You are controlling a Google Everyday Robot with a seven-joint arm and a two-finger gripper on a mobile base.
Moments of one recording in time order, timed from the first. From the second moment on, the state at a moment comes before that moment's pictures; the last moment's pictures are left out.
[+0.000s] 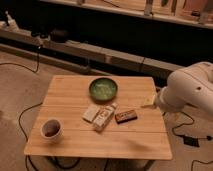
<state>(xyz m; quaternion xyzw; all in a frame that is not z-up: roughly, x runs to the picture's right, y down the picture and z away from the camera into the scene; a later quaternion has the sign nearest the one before) 0.260 0.092 0.614 -0.18 -0.14 -0.50 0.83</state>
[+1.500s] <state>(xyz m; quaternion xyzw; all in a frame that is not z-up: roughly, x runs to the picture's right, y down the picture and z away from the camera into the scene) 0.285 0.056 0.594 -0.14 -0.04 -0.50 0.85</state>
